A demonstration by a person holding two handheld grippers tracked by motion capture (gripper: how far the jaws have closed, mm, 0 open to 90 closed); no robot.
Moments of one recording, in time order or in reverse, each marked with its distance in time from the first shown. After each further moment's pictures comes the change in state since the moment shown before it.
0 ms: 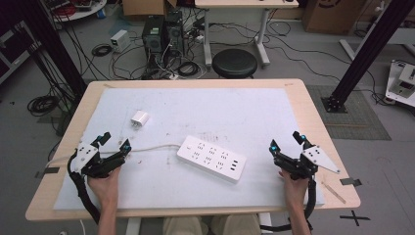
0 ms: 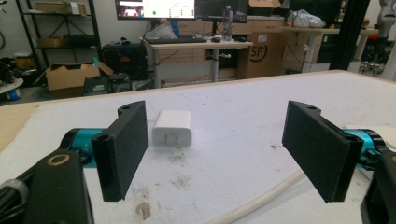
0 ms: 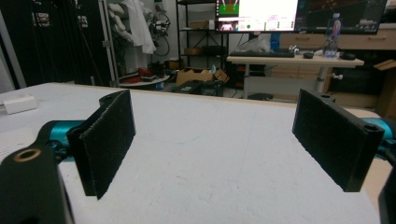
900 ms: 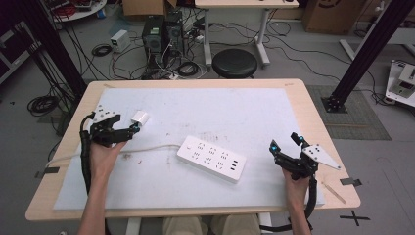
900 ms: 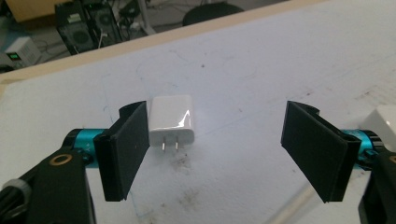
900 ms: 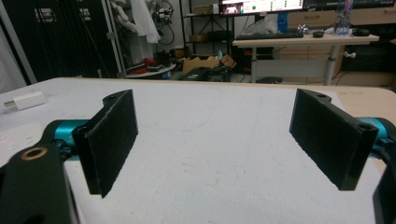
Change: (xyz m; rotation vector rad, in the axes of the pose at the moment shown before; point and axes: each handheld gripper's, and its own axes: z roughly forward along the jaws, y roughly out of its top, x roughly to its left) left arm 0.014 0.066 0.078 0.428 -0.038 0.057; right arm -0.005 -0.002 0.003 0.061 0.025 0.059
